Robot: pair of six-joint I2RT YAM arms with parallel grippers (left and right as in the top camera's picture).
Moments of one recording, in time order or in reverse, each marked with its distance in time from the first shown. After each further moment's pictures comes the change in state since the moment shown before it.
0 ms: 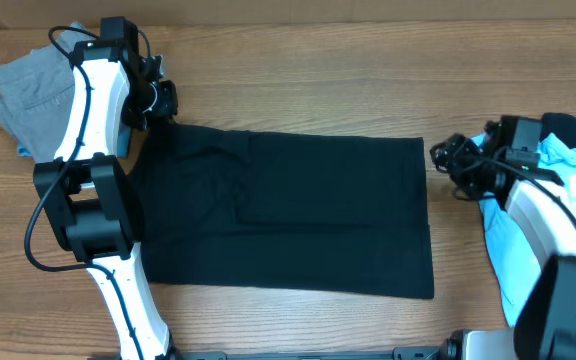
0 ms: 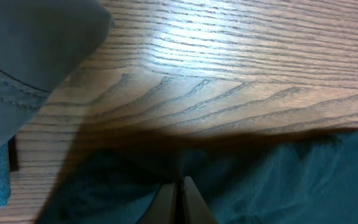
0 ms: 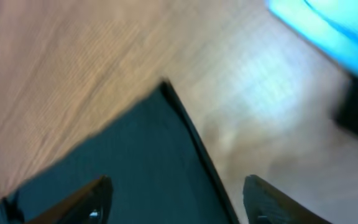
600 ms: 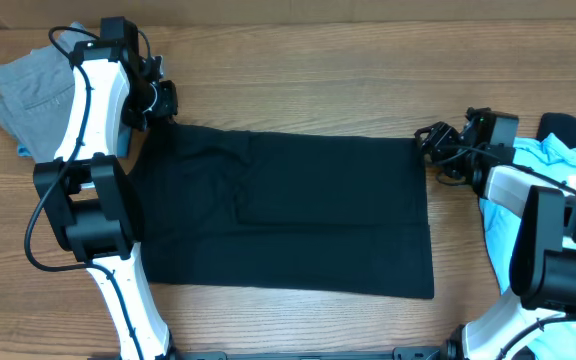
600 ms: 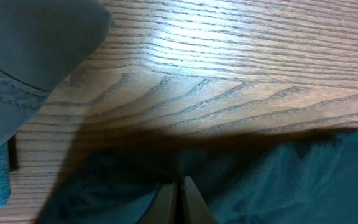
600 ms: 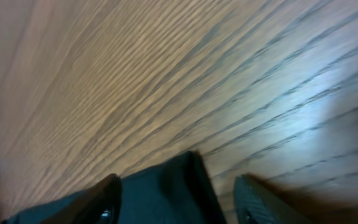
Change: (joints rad) left arm 0.000 0.000 0.000 0.000 0.000 0.000; right arm 0.029 0.278 0.012 0.389 -0.100 0.024
